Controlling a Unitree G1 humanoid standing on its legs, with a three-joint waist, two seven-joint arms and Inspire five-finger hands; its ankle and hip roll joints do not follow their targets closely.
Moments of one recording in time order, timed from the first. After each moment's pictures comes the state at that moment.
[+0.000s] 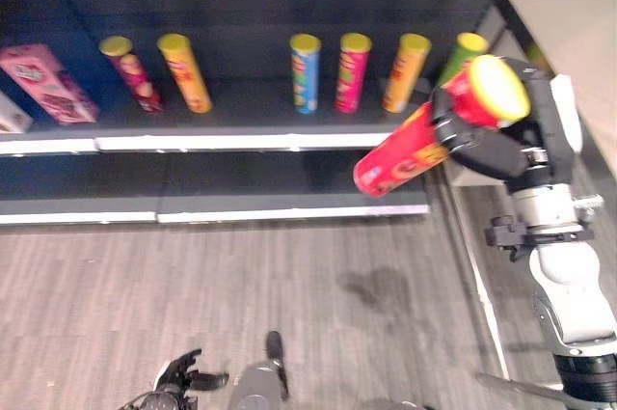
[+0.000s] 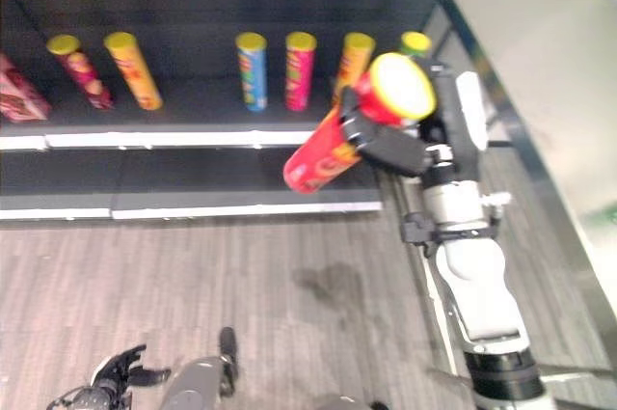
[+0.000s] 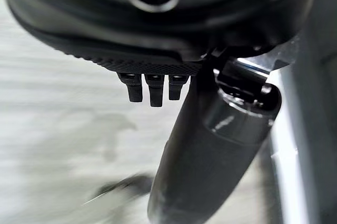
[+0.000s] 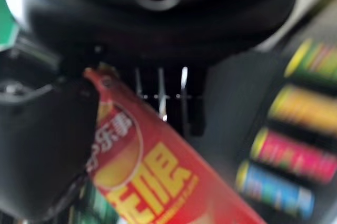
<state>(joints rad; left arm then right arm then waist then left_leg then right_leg) 0.03 0.34 -0.05 0.93 -0.23 -0.06 0.04 -0.22 -0.82 0.00 -0.32 0.24 -0.14 -0.09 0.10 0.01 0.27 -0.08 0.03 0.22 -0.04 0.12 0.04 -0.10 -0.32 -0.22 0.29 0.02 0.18</state>
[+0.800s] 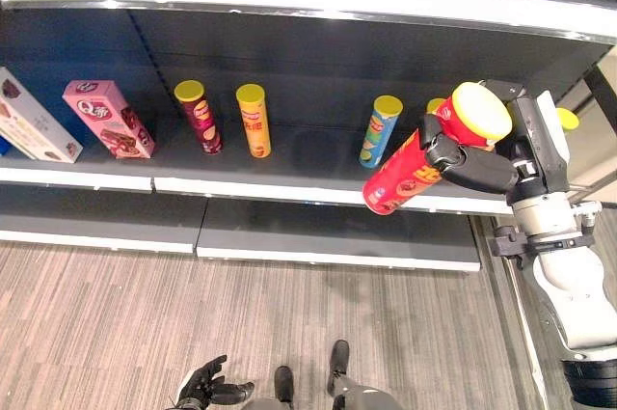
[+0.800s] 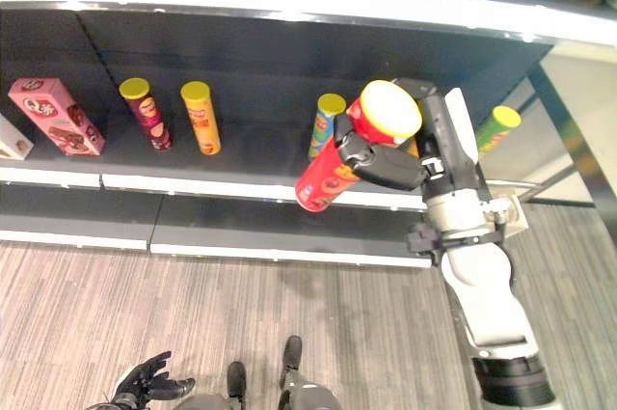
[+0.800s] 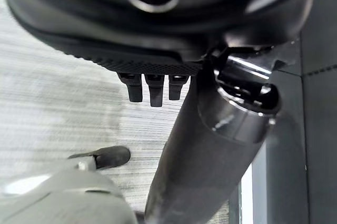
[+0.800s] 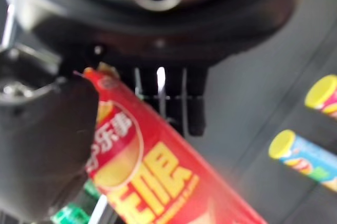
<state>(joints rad) 0.17 0.26 -0.07 0.84 -0.19 -0.04 0.01 -0.15 -0.69 -0.08 -0.28 0.21 -0.16 -0.07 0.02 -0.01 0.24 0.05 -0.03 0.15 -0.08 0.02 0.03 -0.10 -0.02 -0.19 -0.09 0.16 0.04</state>
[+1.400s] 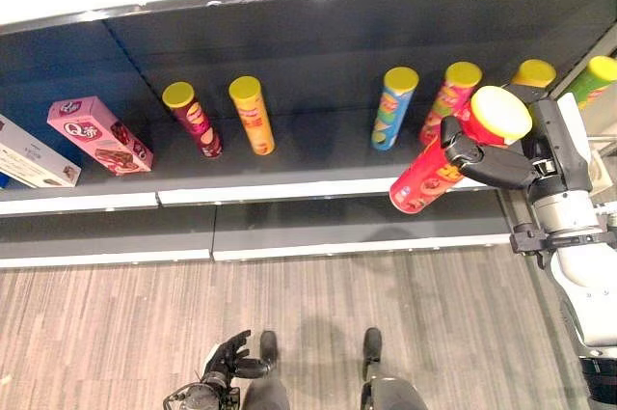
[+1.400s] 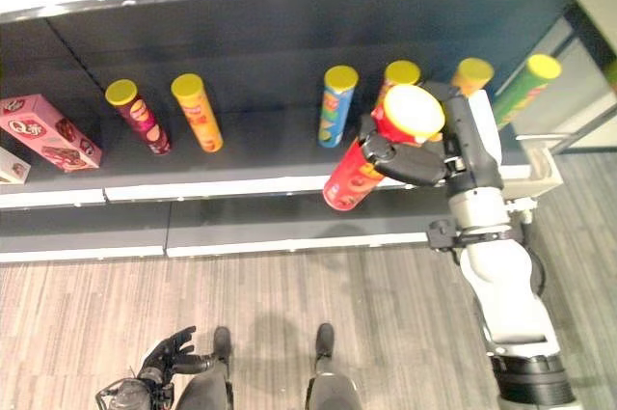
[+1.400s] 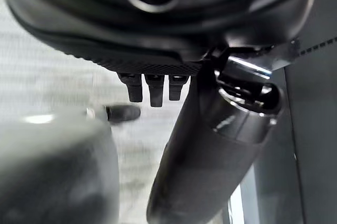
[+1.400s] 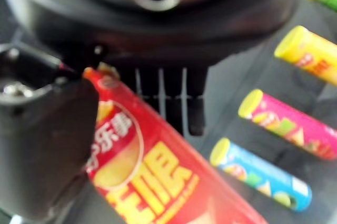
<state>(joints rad) 0.09 0.23 -0.10 0.82 -0.19 -0.05 0.01 -0.15 -0.73 -0.11 -0.21 0.13 -0.13 -0.08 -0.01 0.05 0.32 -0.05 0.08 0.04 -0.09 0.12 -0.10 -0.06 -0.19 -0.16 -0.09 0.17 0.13</state>
